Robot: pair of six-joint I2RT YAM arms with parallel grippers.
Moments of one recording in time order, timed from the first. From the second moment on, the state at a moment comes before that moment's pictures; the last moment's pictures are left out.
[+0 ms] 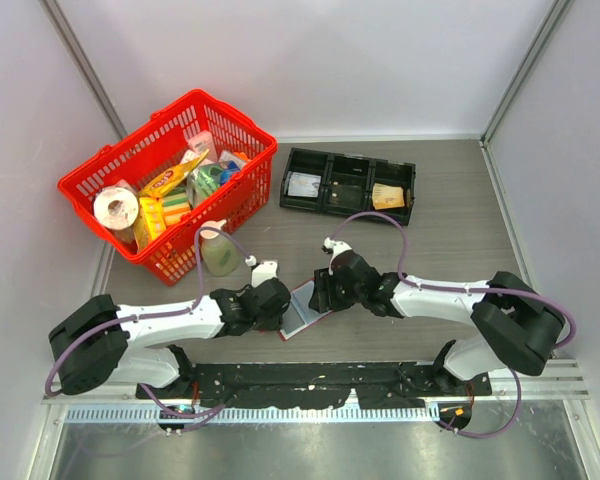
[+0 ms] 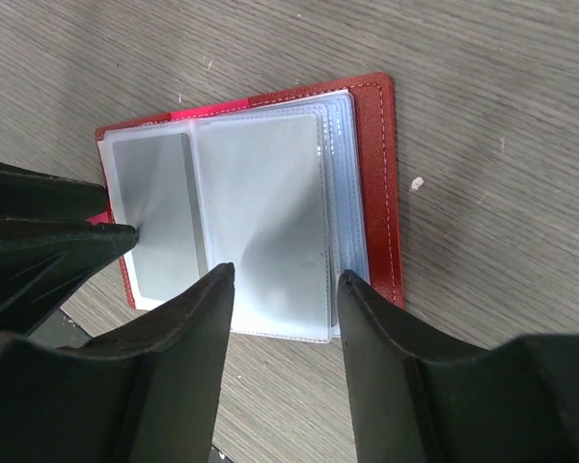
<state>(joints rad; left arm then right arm) -1.05 1.28 0.57 -0.34 -0.31 -0.90 0.89 1.43 0.61 0.03 -0.06 0.62</state>
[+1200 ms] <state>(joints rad) -1.05 0.88 0.42 -0.32 -0.35 -1.01 1.02 1.44 0.71 0.04 -0.17 0.62</state>
